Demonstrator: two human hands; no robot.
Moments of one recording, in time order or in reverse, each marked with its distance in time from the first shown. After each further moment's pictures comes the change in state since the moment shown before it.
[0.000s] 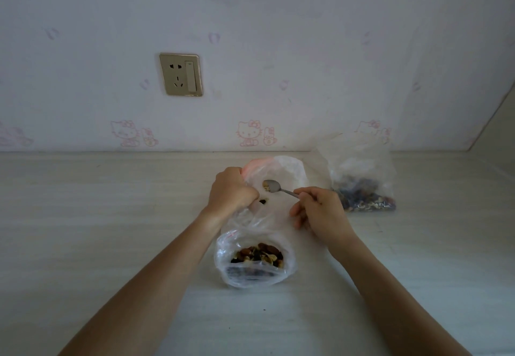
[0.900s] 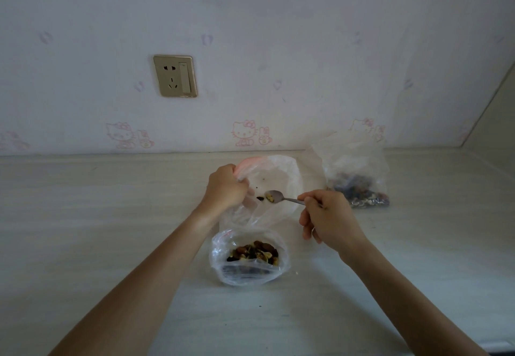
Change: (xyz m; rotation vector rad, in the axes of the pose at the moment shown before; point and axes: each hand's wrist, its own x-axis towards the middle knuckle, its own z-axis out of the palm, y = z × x) left_hand -0.010 0.004 -0.007 -0.129 -0.026 0.020; right_hand -0.025 -0.011 -0.019 -0.146 -0.014 -0.048
